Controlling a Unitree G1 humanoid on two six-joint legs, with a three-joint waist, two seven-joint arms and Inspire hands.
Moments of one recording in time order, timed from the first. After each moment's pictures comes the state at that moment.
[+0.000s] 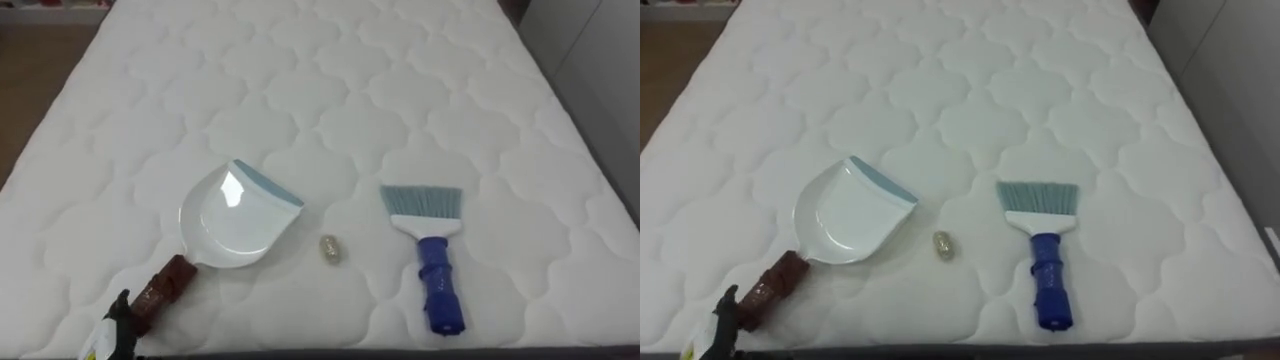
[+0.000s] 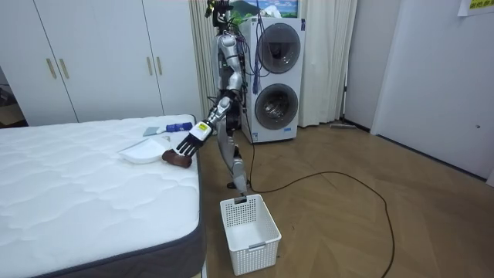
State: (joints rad) left arm 0.18 0.22 0.04 0.77 0.47 -0.16 0.43; right arm 0.10 -0.27 0.07 1.24 0.00 -0.11 0.06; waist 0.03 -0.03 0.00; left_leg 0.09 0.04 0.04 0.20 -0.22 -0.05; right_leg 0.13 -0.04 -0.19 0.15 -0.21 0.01
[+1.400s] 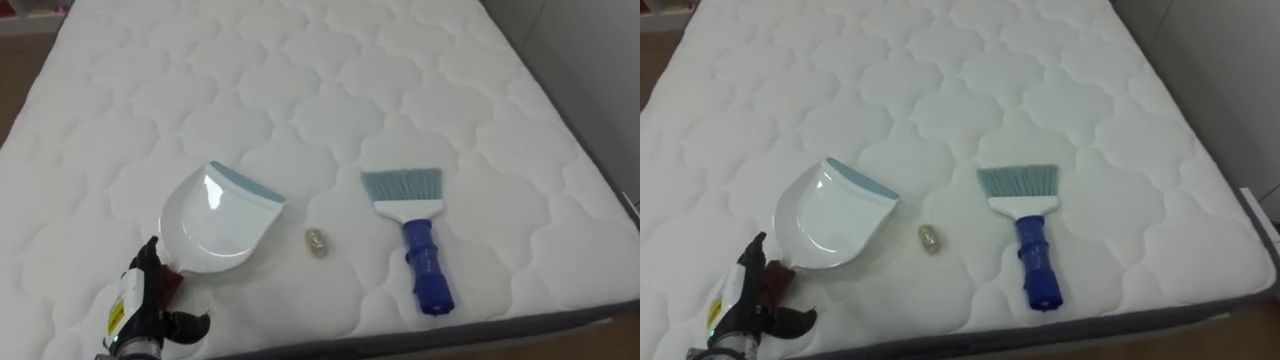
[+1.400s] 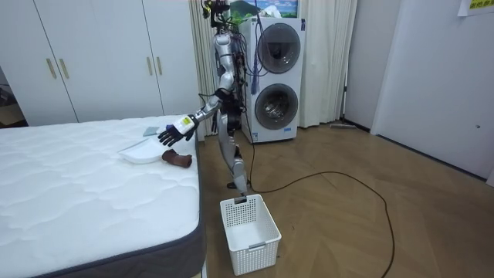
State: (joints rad) left arm 0.06 0.24 -0.08 0.80 0.42 -0.19 0.49; right arm 0.08 -0.28 0.07 1.24 0.02 -0.08 0.04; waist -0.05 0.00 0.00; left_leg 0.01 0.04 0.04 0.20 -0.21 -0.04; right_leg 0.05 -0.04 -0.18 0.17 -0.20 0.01
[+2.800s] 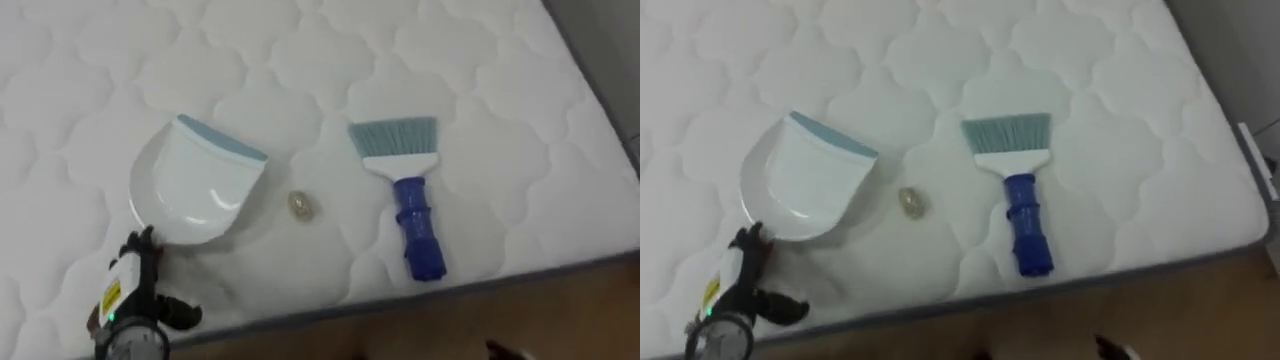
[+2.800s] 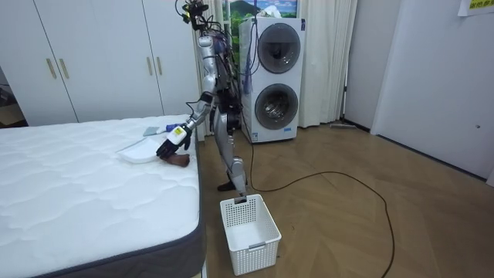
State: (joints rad) left arm -0.14 0.29 -0.11 1.04 0.45 -0.18 0.49; right arm -0.07 -0.31 0.19 1.32 0.02 -0.11 -0.02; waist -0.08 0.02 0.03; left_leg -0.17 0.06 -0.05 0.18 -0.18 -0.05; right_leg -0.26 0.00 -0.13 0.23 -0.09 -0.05
